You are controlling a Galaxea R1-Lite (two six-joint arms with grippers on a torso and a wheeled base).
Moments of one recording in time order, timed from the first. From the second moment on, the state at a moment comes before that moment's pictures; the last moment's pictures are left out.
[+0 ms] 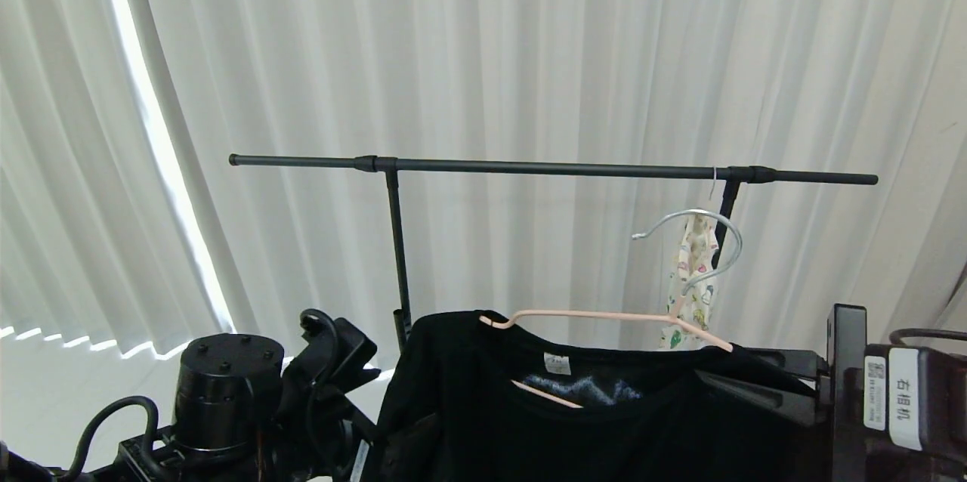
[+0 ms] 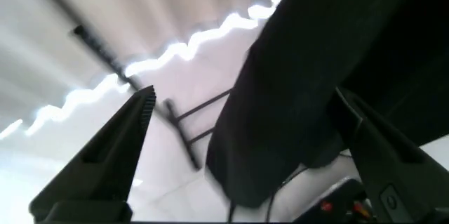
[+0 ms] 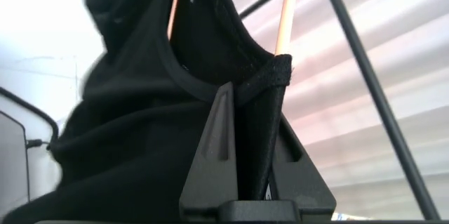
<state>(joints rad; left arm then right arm) -0.47 1.71 -0.20 -0.96 -0.16 0.14 0.67 1.22 -0.47 -0.46 0.37 -0.77</state>
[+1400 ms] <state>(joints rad) -0.38 1.63 -0.19 -1.23 -0.22 0.19 0.65 1.22 -0.32 -0.49 0.34 -0.77</state>
